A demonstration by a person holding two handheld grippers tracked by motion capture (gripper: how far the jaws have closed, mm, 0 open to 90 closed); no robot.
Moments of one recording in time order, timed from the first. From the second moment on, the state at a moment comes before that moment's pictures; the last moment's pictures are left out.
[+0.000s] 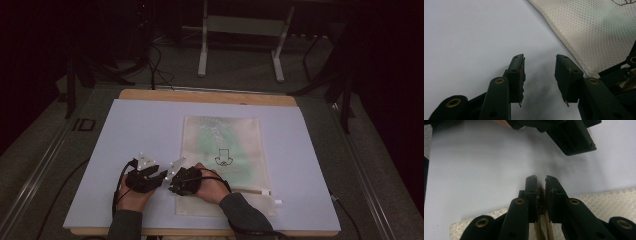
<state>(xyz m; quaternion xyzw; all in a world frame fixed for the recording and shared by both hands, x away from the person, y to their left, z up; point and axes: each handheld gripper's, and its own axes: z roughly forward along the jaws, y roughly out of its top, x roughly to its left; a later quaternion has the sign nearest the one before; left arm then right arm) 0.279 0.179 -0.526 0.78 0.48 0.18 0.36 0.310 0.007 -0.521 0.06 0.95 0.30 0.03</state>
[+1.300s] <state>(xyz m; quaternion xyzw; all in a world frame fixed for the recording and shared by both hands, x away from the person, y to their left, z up) 0.277 0.178 -0.524 0.78 0.47 0.18 0.37 0.304 -0.035 -0.512 0.08 0.94 0.34 0.02</state>
